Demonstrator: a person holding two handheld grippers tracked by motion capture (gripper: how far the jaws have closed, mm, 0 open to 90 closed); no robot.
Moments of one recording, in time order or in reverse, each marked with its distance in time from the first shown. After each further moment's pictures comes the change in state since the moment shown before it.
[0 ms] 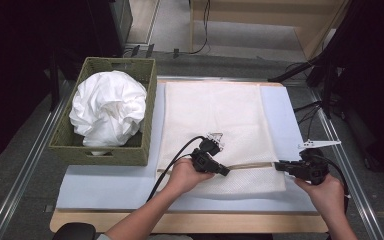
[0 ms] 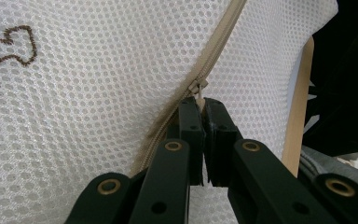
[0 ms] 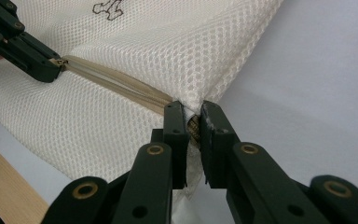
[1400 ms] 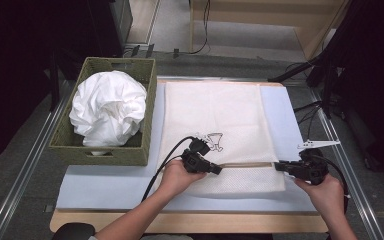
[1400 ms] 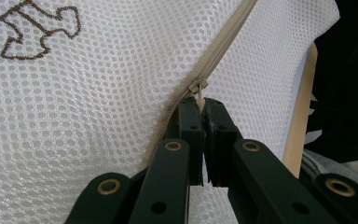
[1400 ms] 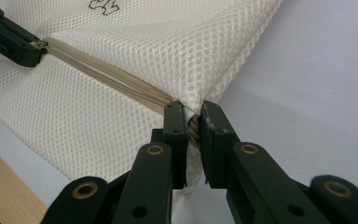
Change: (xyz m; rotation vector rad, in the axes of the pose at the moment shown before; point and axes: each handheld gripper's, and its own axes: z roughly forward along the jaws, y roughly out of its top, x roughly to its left) left arm 0.006 -0.017 -0.020 -0.055 0.025 -0.035; right arm 0.000 -0.001 0.001 0.003 -0.006 -0.004
